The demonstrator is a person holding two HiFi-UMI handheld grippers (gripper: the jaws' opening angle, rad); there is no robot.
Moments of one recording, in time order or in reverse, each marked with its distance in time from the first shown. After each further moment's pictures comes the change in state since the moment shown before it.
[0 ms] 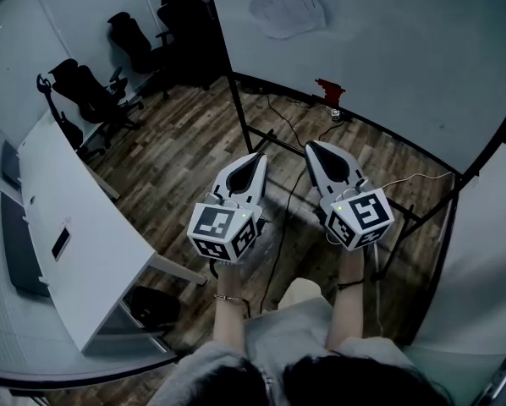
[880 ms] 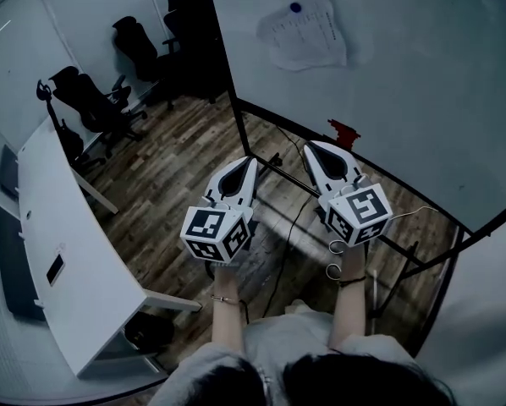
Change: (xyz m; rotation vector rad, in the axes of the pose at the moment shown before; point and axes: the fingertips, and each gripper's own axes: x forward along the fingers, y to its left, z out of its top) left arm 0.137 0.120 0.007 -0.038 -0.020 0.095; right arm 0.151 -0.114 -0.017 -0.031 0.042 0.072
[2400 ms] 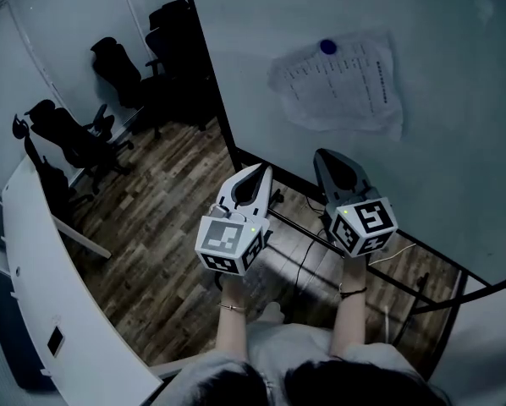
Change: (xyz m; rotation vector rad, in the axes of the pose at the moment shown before) left arm 0.209 0.143 0.002 0.104 -0.014 -0.101; right arm 0.205 -0.150 -0.045 0.056 -0.017 -0.184
